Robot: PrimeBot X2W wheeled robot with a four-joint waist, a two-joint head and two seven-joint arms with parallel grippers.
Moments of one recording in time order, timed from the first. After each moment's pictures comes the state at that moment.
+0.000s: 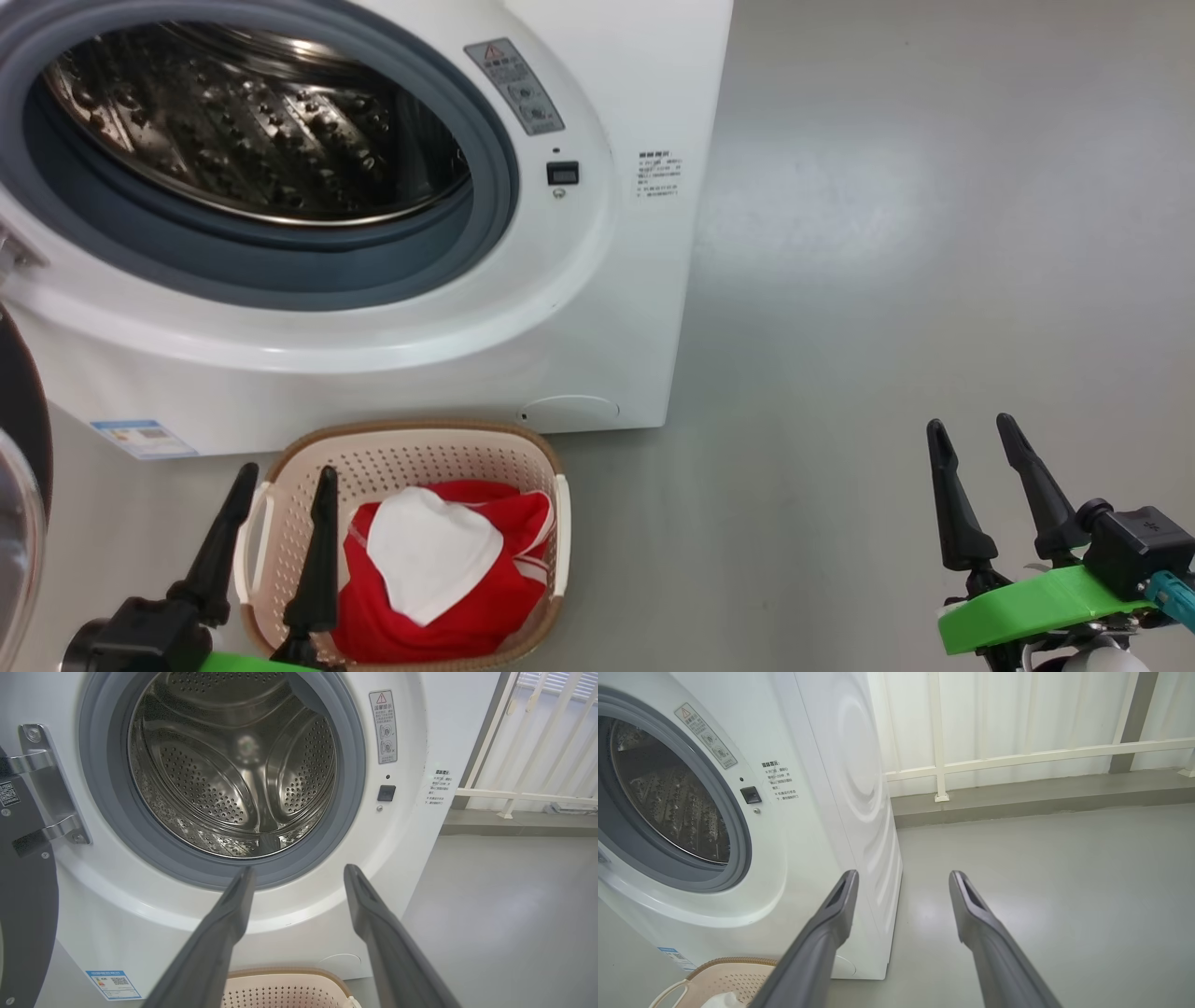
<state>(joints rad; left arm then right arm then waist) -0.04 0.09 0.03 0.10 -0.22 -0.13 -0.26 -0.02 -0.04 -0.05 0.18 0.32 0.12 -0.26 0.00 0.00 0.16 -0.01</state>
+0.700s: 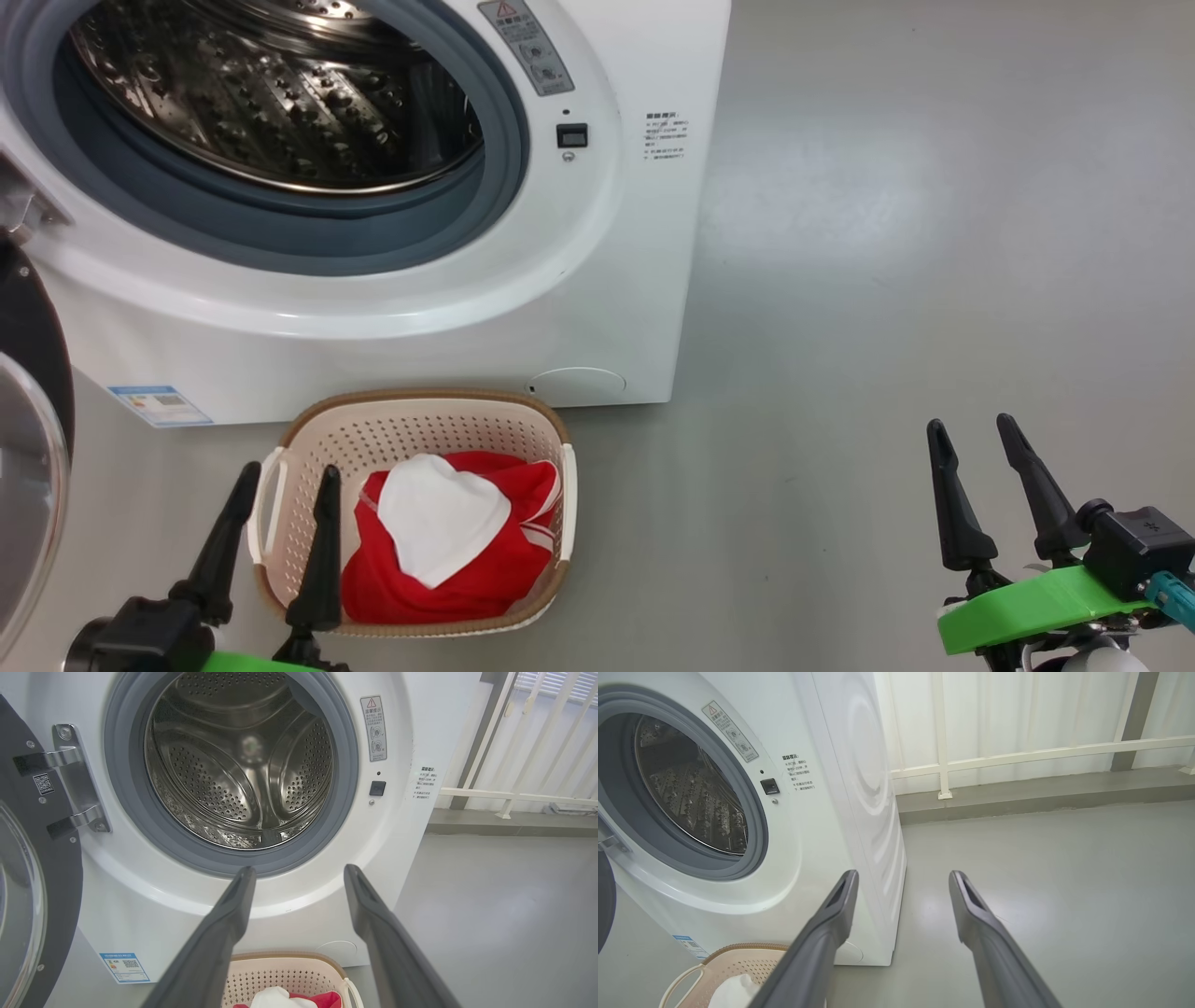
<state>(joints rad) -0.04 0.09 0.03 0.10 -0.22 -0.13 -0.26 -0.02 -0.04 -0.05 0.18 0.32 0.12 -0.26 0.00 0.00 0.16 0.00</state>
